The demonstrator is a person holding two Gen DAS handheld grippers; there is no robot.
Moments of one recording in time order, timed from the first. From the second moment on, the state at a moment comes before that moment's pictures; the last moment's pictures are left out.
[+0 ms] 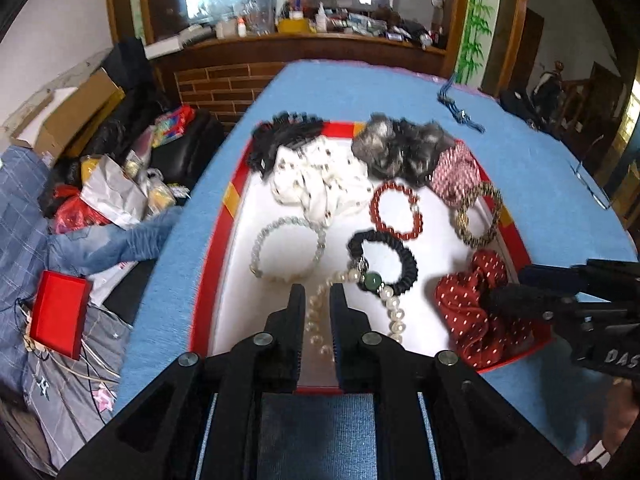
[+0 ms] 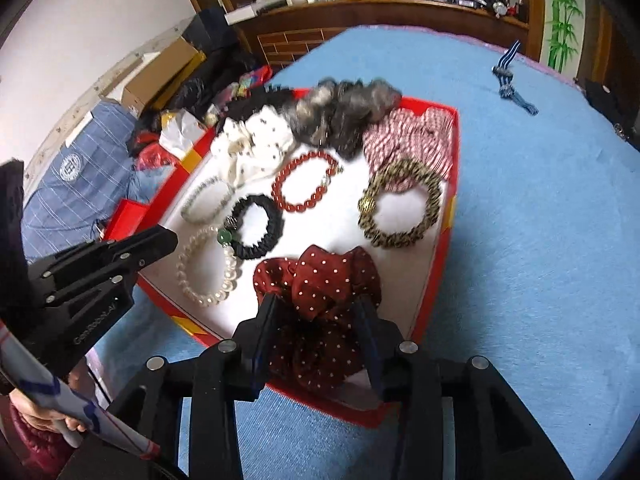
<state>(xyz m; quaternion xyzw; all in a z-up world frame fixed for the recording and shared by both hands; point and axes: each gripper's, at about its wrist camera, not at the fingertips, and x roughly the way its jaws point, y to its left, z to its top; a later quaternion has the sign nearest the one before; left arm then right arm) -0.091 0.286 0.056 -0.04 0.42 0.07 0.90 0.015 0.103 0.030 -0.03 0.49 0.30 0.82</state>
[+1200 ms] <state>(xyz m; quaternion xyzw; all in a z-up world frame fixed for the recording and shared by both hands) -0.178 0.220 0.073 0.03 0.29 0.28 0.92 -0.101 0.032 0.071 -0.08 0.31 0.16 0.93</state>
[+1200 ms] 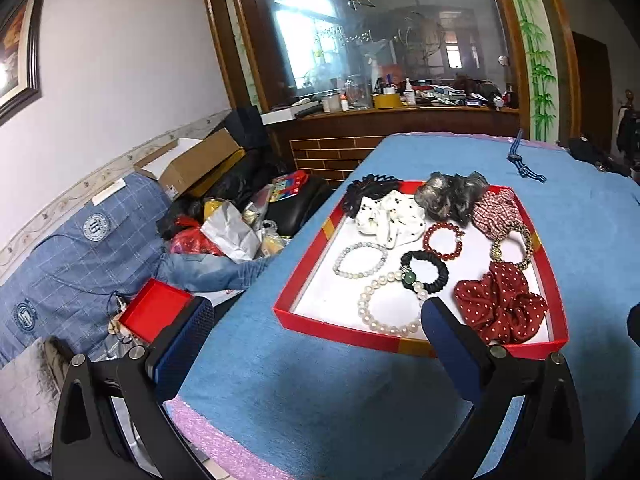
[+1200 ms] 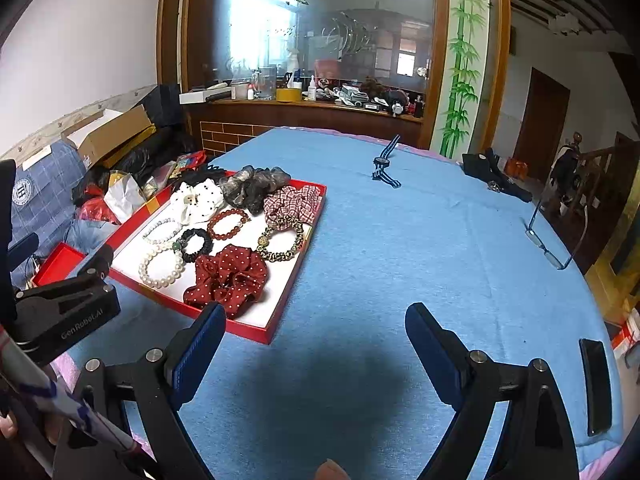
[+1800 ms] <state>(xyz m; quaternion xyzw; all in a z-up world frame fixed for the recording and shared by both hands) -0.175 0.224 0.061 0.02 0.31 0.26 0.92 -0.100 0.049 0.059 -0.11 0.33 0.16 0.92</state>
